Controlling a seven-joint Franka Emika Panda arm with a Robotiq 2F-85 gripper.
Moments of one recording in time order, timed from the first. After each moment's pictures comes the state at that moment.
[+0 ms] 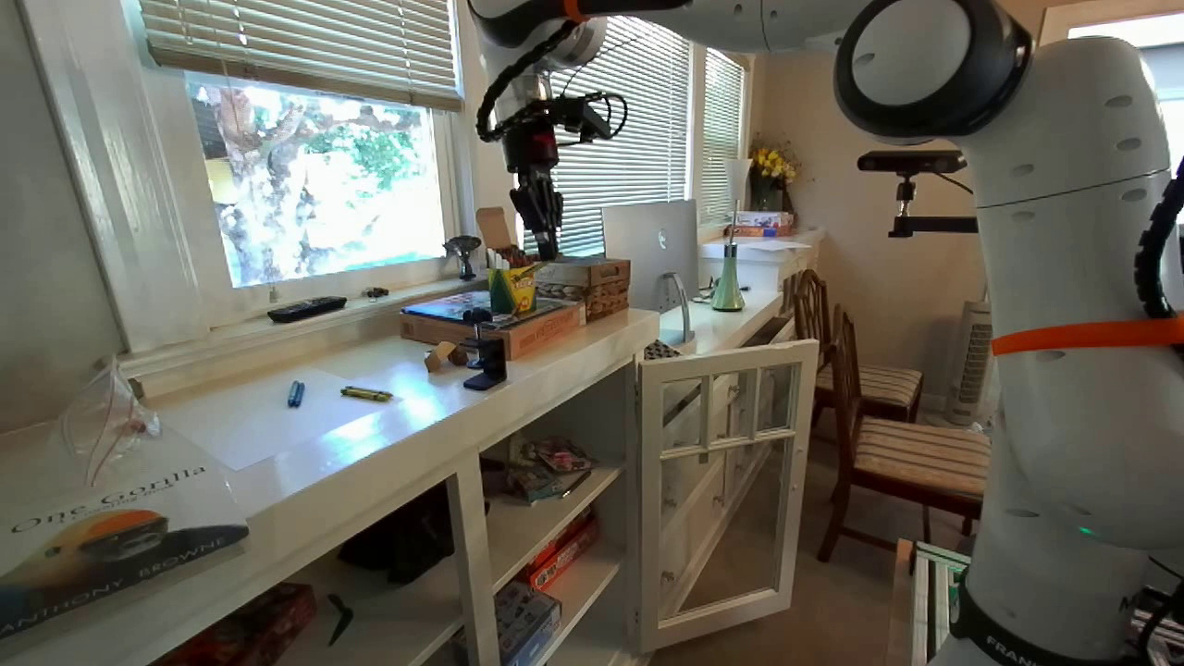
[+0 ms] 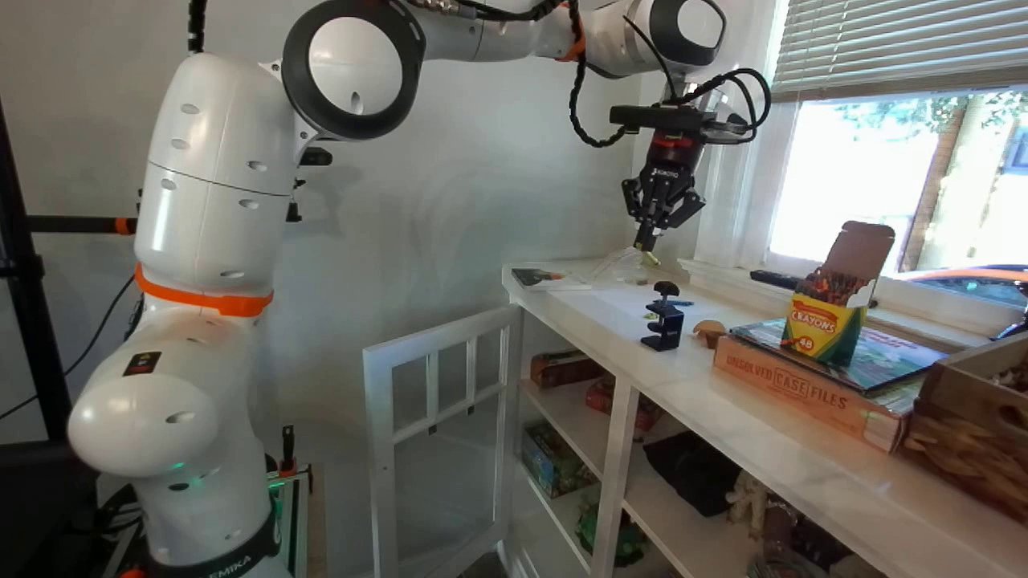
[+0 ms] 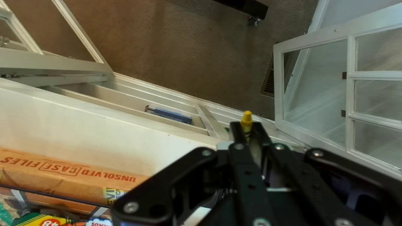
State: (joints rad) arm -0.04 0.25 0.03 -1.23 0.02 1.29 -0.32
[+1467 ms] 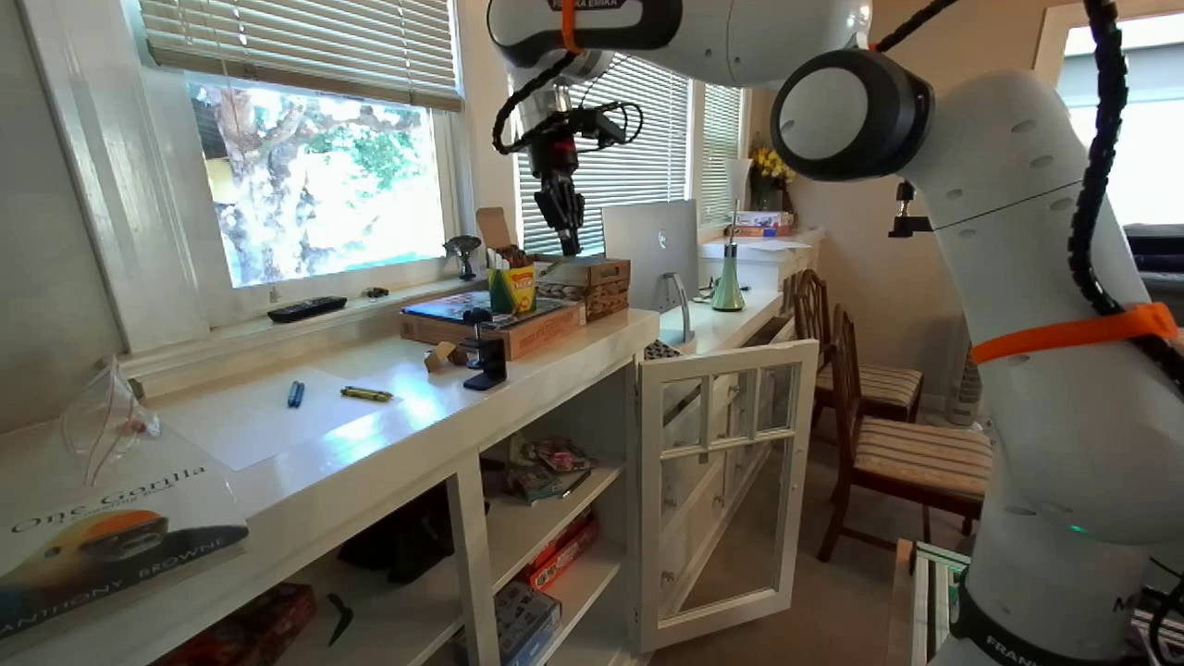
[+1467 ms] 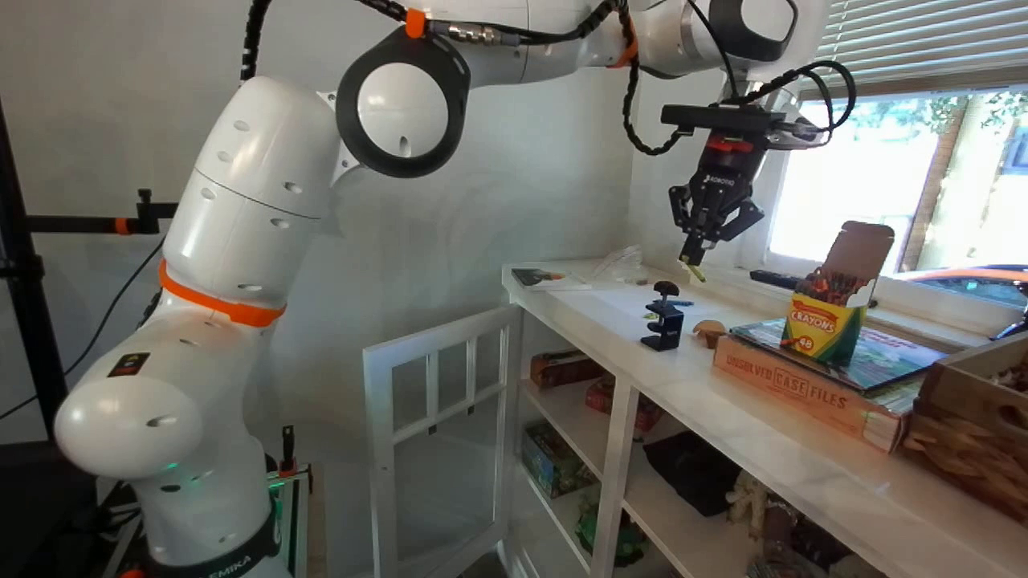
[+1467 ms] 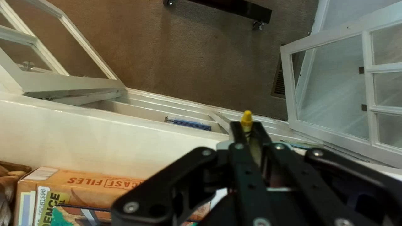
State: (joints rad) arm -0.13 0.43 -0.01 -0.97 0.01 1.16 -0.36
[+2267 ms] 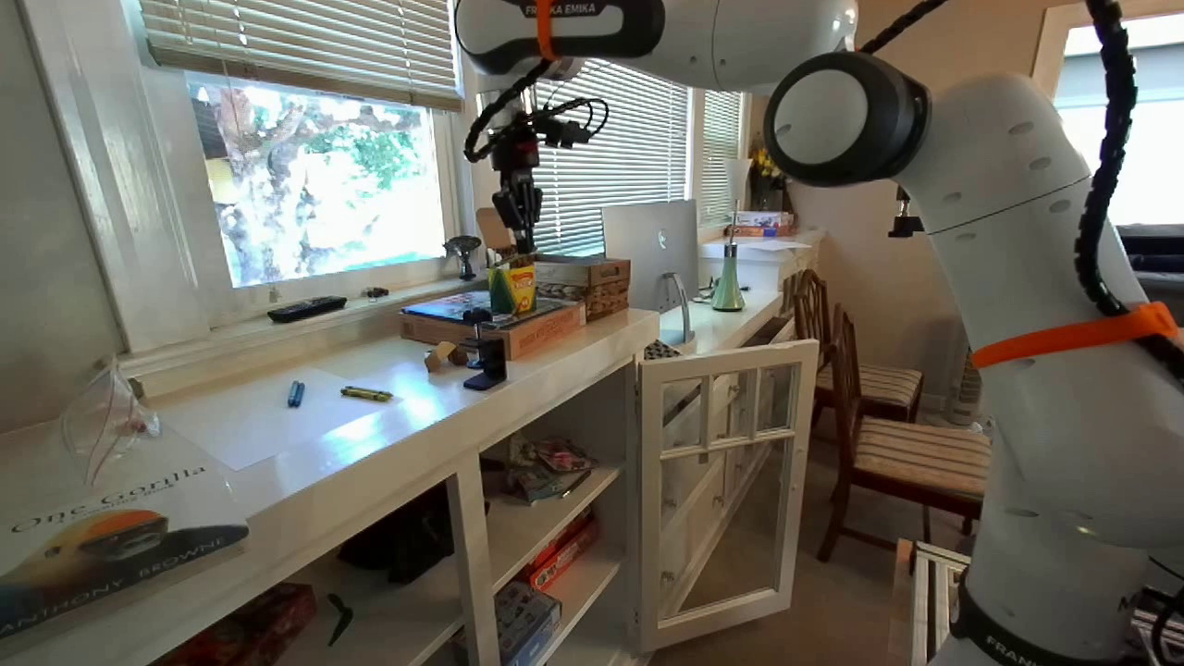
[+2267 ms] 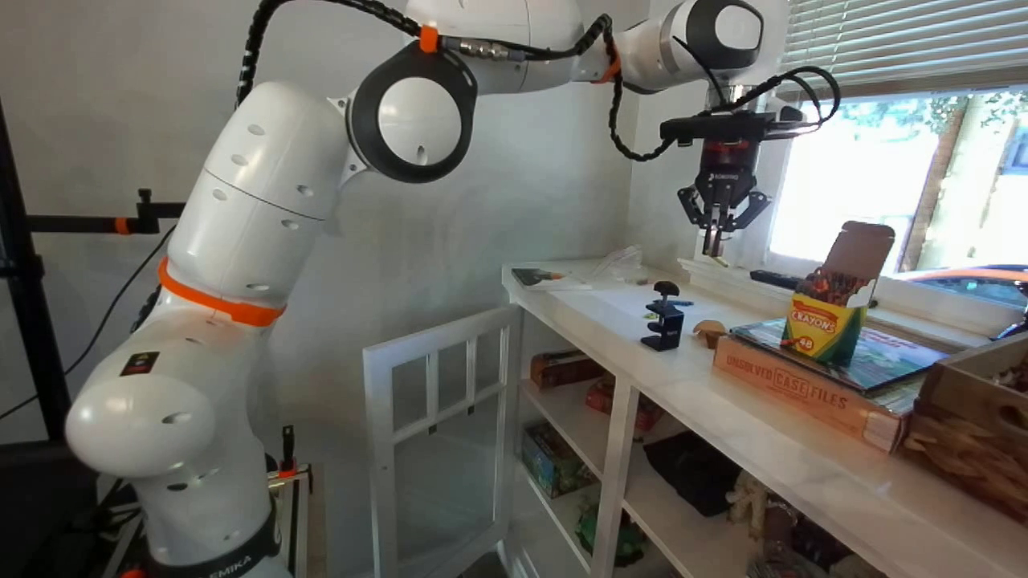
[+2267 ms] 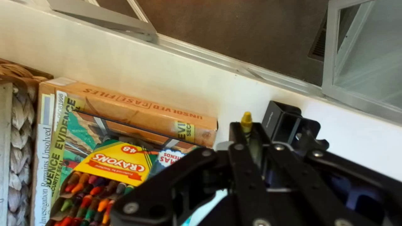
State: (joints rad) arm -0.06 0.45 0.01 -0.96 -0.07 1.39 -0.36
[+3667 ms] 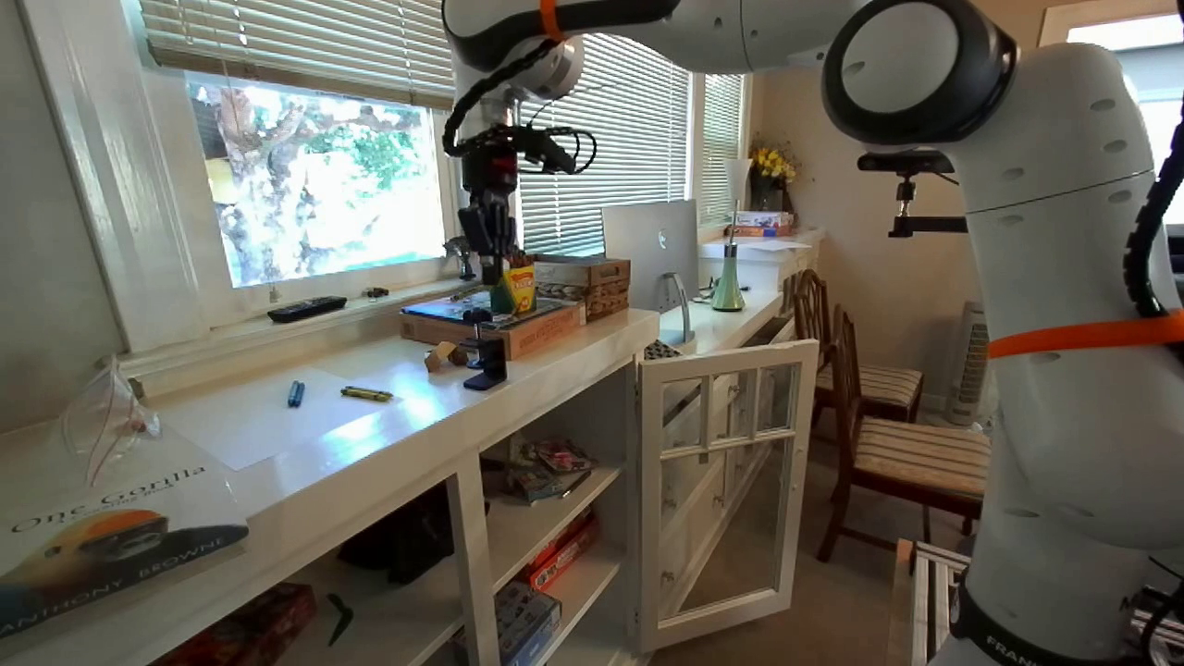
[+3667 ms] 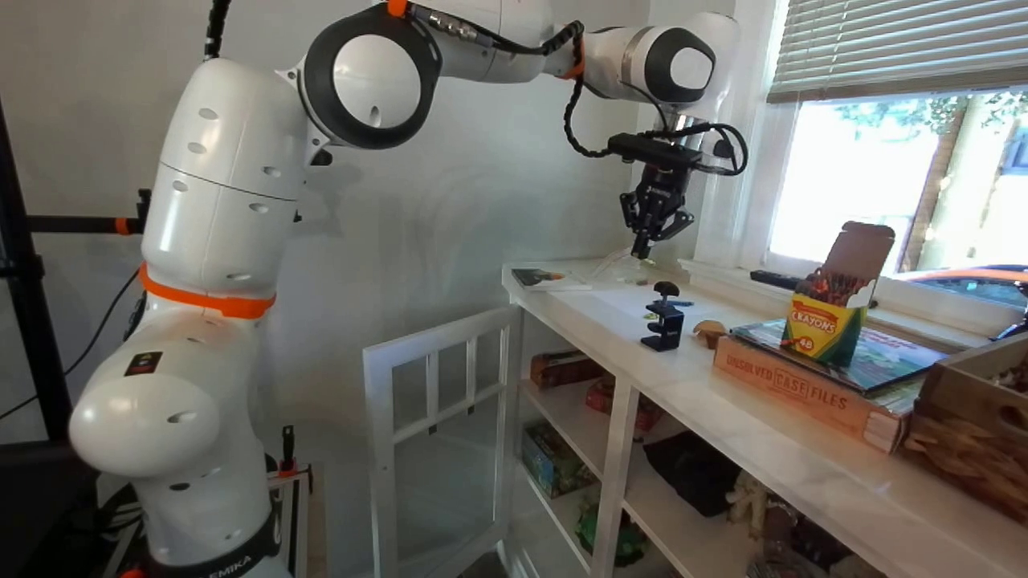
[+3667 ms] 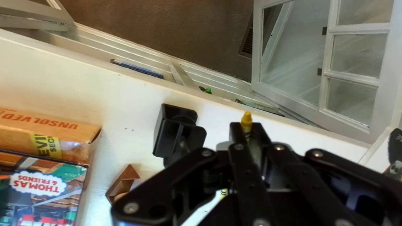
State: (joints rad) arm -0.03 0.29 0.08 -1.27 0.13 1.49 -0.30
